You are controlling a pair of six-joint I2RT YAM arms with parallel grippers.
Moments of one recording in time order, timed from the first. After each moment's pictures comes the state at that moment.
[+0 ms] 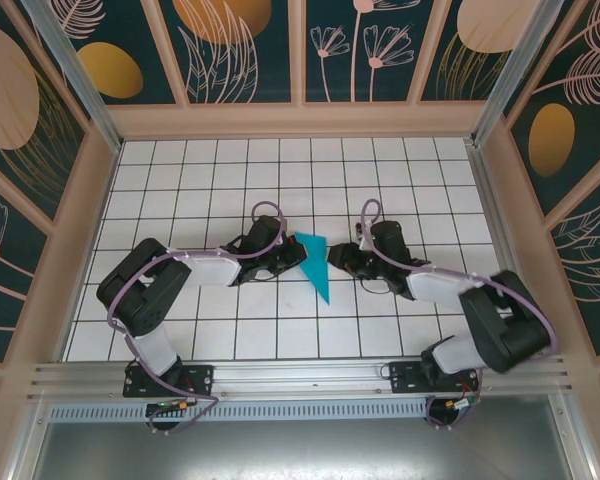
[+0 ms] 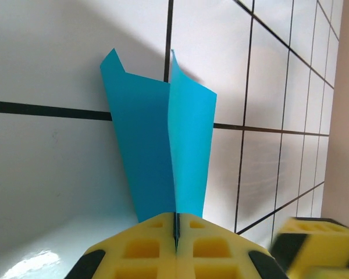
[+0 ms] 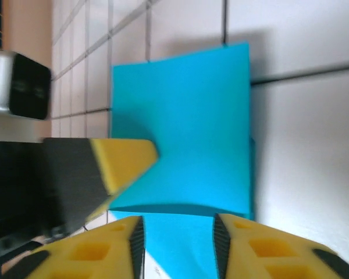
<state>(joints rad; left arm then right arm) -0.70 1.75 0.79 0.26 0.26 -1.09 0.51 1.35 0.49 0.25 -0.46 0.83</state>
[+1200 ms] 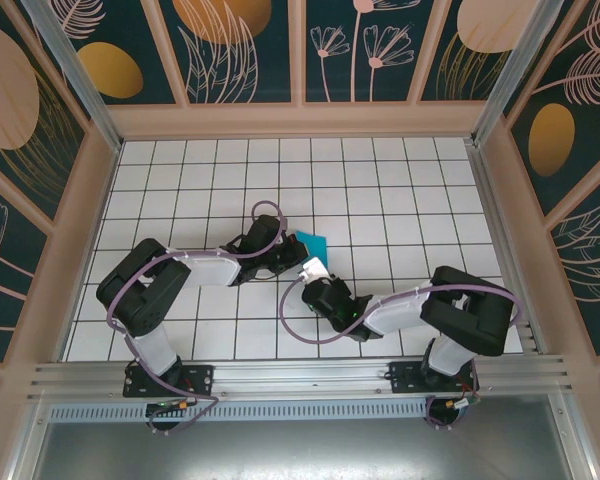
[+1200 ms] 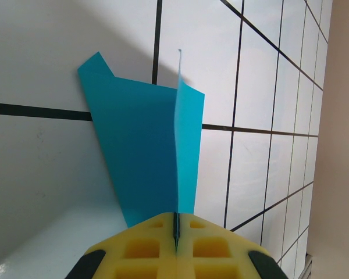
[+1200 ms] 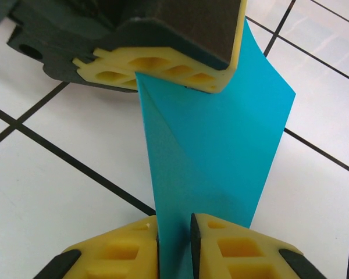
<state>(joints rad) -0.70 1.75 0.79 0.28 0.27 -1.11 1.15 1.60 0.50 0.34 0.61 0.21</state>
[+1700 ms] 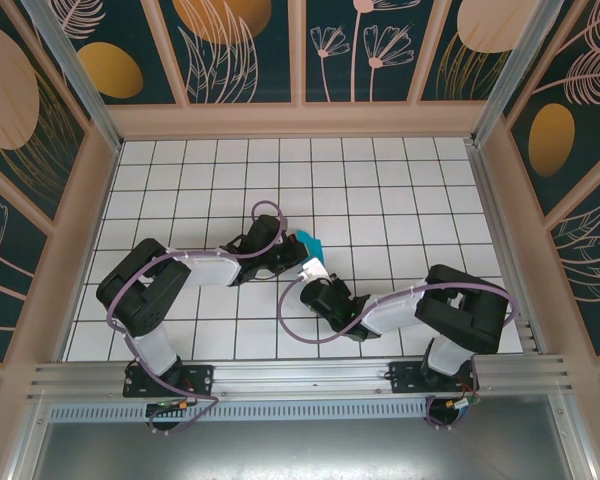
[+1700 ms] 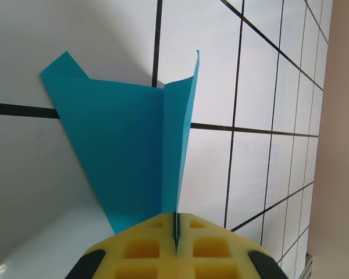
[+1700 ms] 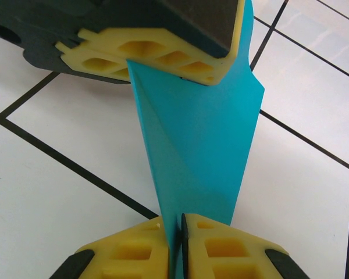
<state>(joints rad) -0.70 1.75 0.79 0.28 0.27 -1.11 1.15 1.62 0.51 0.34 0.63 0.21</state>
